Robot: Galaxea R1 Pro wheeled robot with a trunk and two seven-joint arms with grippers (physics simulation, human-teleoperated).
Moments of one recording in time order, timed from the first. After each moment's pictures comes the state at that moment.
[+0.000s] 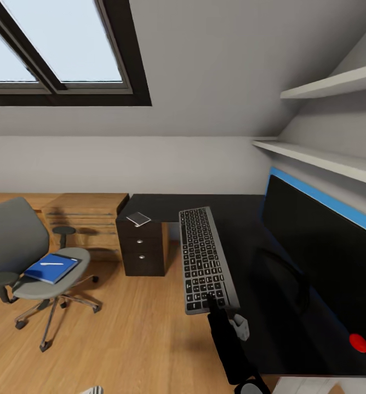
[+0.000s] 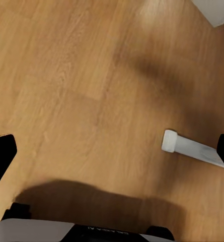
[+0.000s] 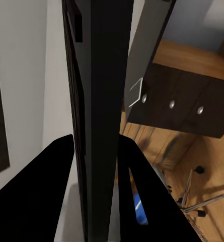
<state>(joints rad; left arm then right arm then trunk) 0.12 -0.07 0.29 -1.16 0.17 0.42 -0.24 -0.11 -0.12 0.65 -1.48 -1.49 -0.40 -0.02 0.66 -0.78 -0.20</state>
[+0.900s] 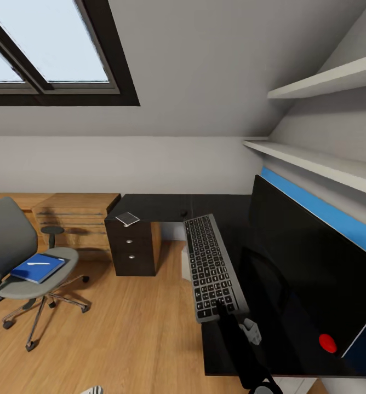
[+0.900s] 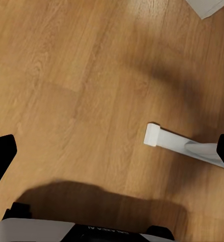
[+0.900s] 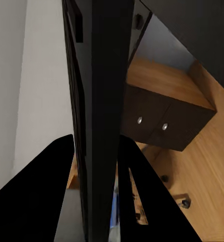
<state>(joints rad) 0.12 -0.07 0.29 -1.16 0.17 0.42 -0.24 -0.11 -0.20 0.64 -1.45 -1.49 -0.38 -0.04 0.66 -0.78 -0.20</state>
